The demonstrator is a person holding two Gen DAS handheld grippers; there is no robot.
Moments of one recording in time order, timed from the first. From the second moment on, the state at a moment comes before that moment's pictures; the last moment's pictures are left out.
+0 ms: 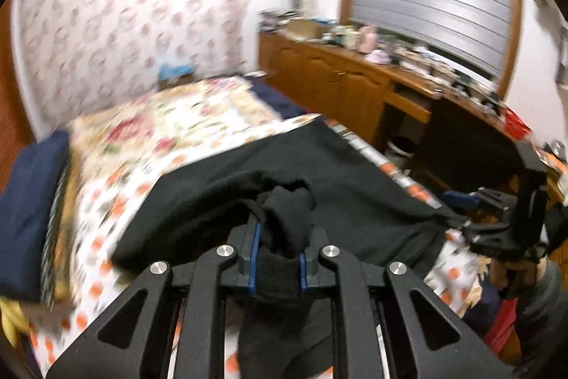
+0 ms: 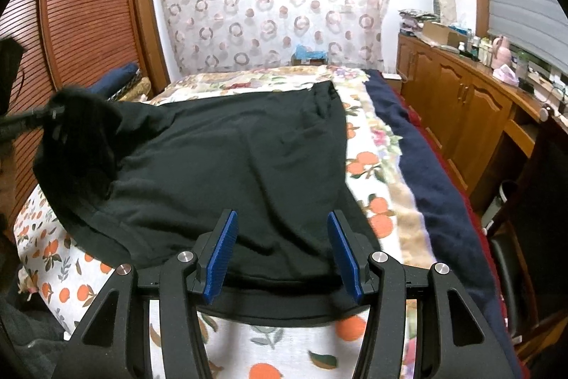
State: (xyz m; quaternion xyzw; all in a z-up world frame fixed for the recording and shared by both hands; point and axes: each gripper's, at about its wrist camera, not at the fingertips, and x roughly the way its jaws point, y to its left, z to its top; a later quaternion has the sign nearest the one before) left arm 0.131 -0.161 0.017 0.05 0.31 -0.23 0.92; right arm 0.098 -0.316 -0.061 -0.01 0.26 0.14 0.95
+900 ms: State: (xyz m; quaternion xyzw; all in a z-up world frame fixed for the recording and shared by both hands) left arm 0.151 -0.128 -0.008 0.05 0.35 -0.21 0.91; right arm 0.106 -0.308 -0.038 -0.03 0.25 0.16 0.96
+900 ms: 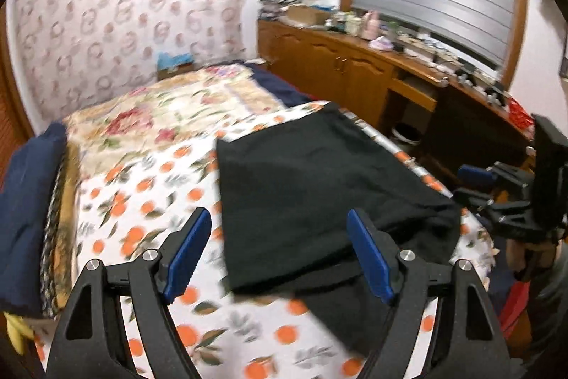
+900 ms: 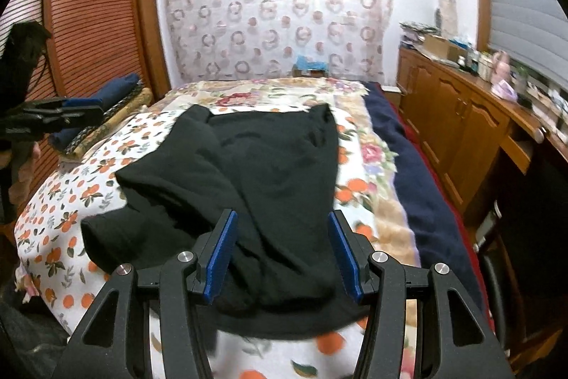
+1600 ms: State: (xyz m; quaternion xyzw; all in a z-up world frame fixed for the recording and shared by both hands) left arm 0.184 -0.122 -0.090 0.05 0.44 -0.25 0.86; right arm 0.193 -0.302 -0.039 -0.05 0.29 0.16 0.94
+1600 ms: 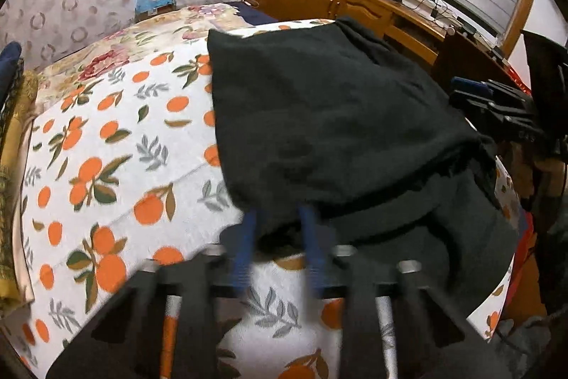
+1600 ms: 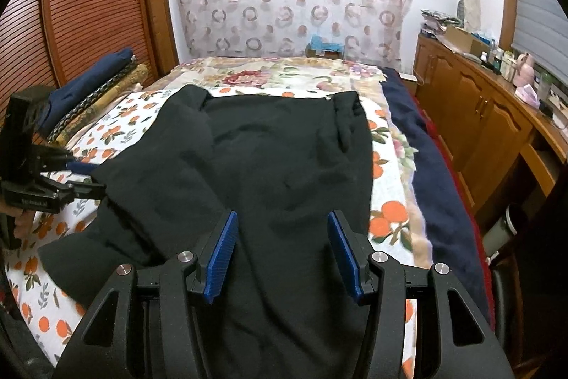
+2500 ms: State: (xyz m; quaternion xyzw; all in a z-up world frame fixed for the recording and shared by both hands) left arm 0.356 -0.275 -0.011 0.10 0.37 -0.33 0.87; right arm 0.242 -0.326 -0.027 -0.05 0.27 0.17 0.95
